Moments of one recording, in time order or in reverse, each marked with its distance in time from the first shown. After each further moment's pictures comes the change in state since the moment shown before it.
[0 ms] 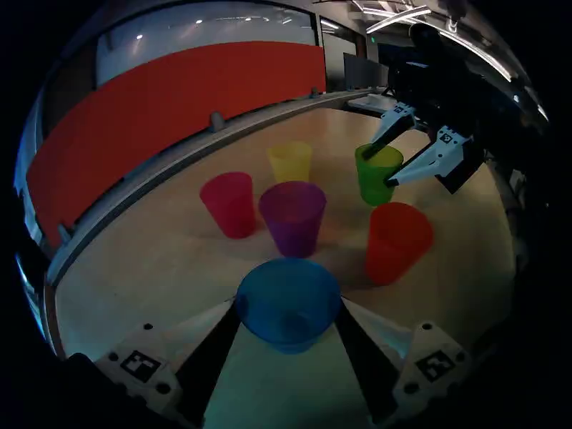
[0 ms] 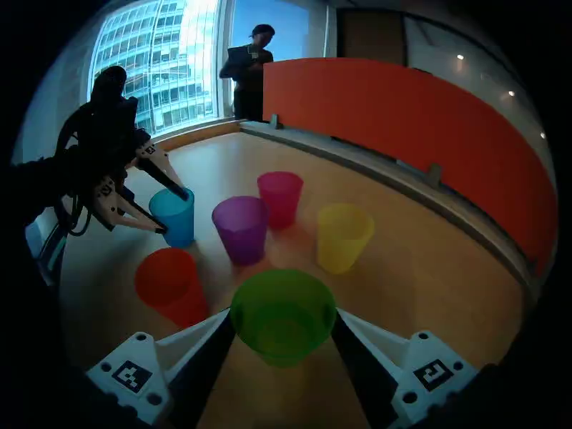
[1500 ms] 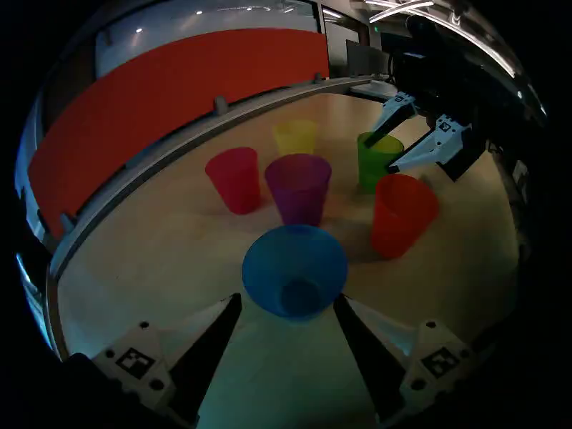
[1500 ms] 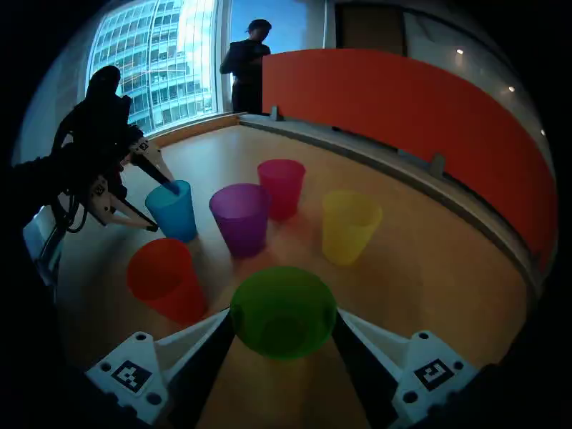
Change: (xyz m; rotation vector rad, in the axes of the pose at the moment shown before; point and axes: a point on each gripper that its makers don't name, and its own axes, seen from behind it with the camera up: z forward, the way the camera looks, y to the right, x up) left arm -0.029 -0.005 -0.007 0.020 -0.066 0.006; right arm -0.014 -0.003 0.013 0.005 -0.024 0.012
